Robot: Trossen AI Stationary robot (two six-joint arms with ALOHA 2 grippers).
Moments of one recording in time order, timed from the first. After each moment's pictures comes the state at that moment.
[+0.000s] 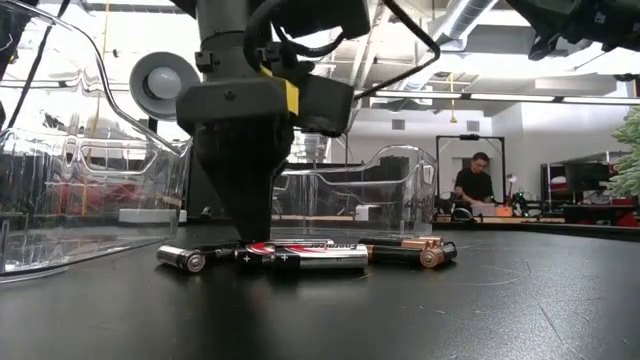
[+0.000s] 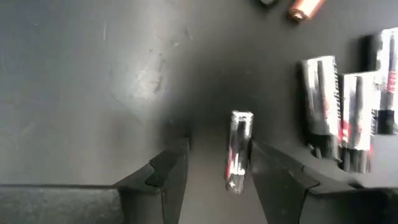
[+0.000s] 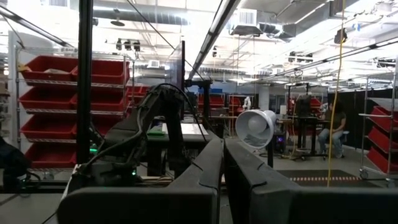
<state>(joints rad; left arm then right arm) -0.30 2.06 1.48 -0.76 -0.11 -0.42 -0.08 0.17 0.22 0.30 0.00 -0.03</state>
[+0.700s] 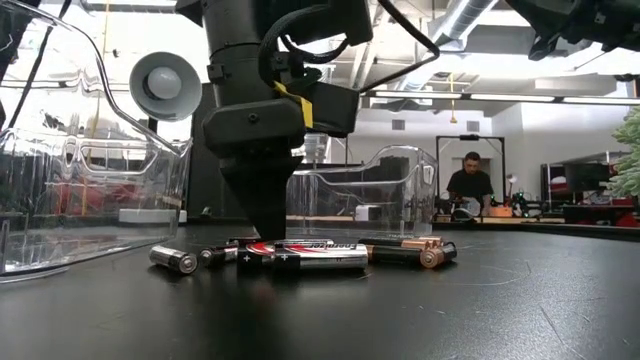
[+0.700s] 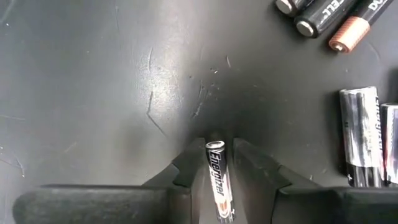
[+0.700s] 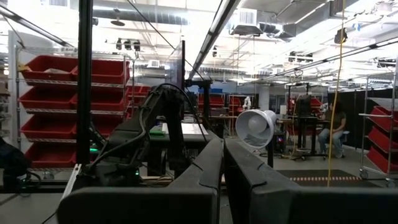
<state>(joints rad) -0.27 2.09 1.46 -0.76 -0.16 -0.42 -0.08 0.17 0.22 0.30 0.00 -0.03</state>
